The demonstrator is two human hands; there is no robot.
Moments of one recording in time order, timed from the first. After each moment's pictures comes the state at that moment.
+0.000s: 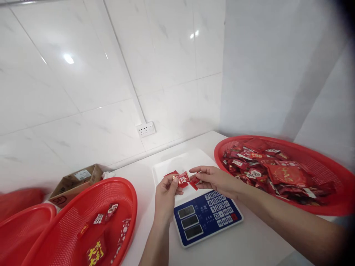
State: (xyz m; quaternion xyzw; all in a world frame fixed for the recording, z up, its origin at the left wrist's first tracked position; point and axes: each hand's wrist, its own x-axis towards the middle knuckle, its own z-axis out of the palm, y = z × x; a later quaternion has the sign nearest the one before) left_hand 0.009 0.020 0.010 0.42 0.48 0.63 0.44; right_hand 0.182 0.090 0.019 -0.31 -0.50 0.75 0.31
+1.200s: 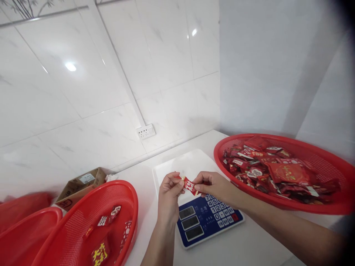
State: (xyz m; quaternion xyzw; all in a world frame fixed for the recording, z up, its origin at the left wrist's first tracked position) left_hand 0.026 0.022 0.019 0.39 0.44 0.66 0.48; right_hand 0.182 0.069 0.018 -0.33 -0.64 0.60 0.35
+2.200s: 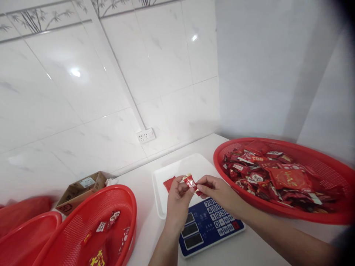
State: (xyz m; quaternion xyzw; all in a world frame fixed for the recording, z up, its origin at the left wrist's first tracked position) left_hand 0.050 0.027 0.013 0.46 0.42 0.61 0.48; right_hand 0.191 0.072 0.003 -0.33 -0.60 0.60 0.42
